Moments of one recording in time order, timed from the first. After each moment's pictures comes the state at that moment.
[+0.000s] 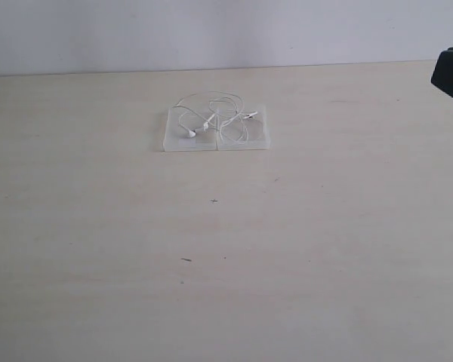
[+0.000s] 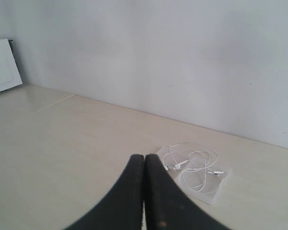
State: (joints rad) left arm -0.64 0.61 -0.43 1.38 0.25 -1.57; right arm 0.26 0.56 -0.44 -1.74 -0.42 1.83
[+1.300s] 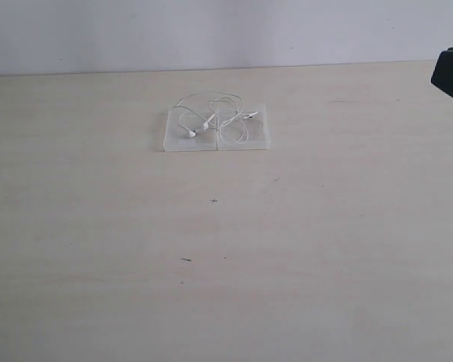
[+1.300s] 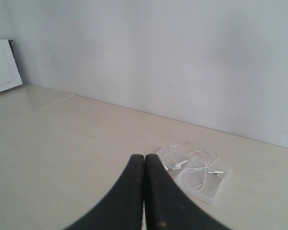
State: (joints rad) left arm -0.22 0.23 -0.25 1.36 0.02 -1.60; right arm 0.26 0.56 -0.44 -1.74 -0.42 1.83
